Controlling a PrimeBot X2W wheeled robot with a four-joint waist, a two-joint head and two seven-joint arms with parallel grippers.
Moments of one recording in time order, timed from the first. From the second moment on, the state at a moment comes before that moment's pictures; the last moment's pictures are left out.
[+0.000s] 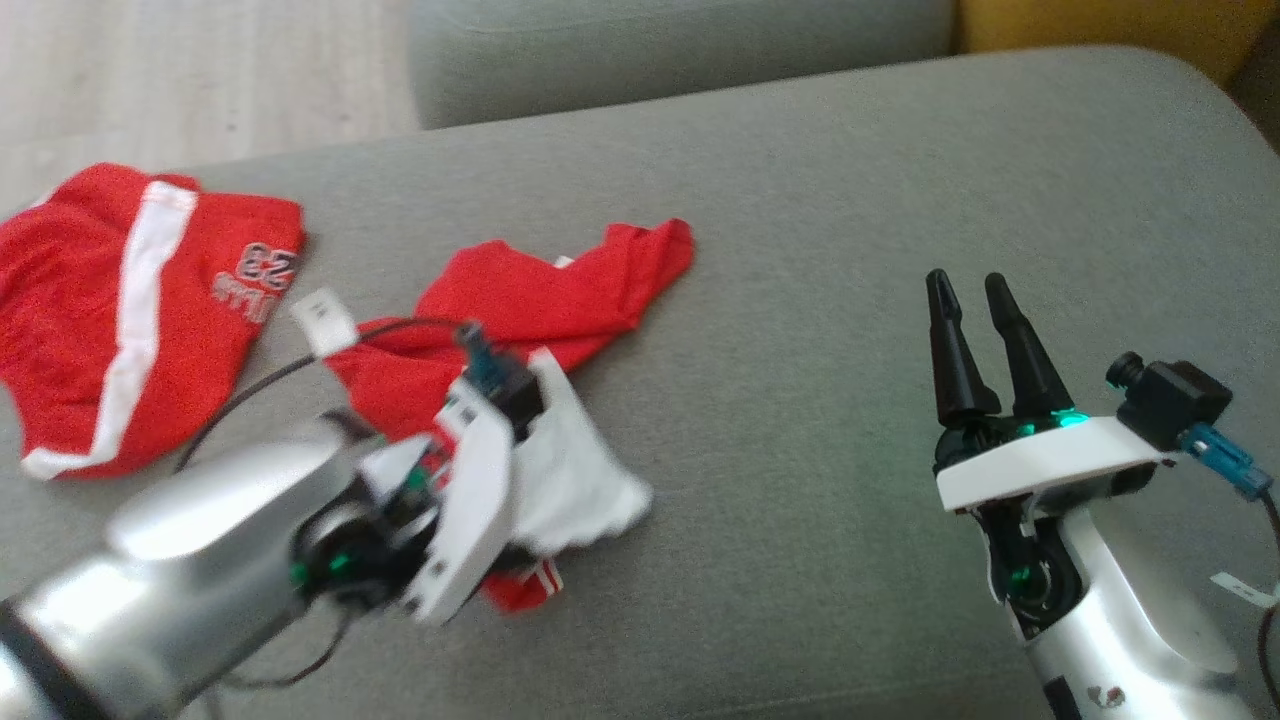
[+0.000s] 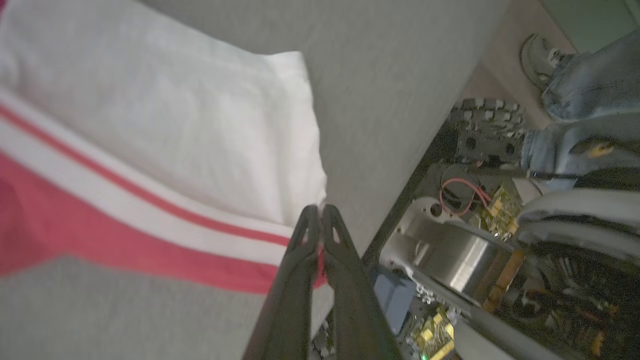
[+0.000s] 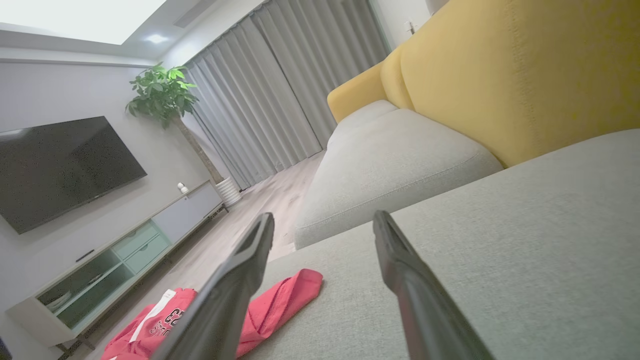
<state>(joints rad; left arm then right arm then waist) -0.86 0.55 -1.32 0.20 -1.18 -0.12 0.76 -0.31 -0.18 0.32 0.37 0.71 0.12 -0.25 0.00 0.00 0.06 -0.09</state>
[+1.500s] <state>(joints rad) -0.36 0.42 -0.74 0.08 -0.86 0.34 -0.25 -0.71 -0.27 0.56 0.69 0.89 0.12 0.22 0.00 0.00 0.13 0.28</state>
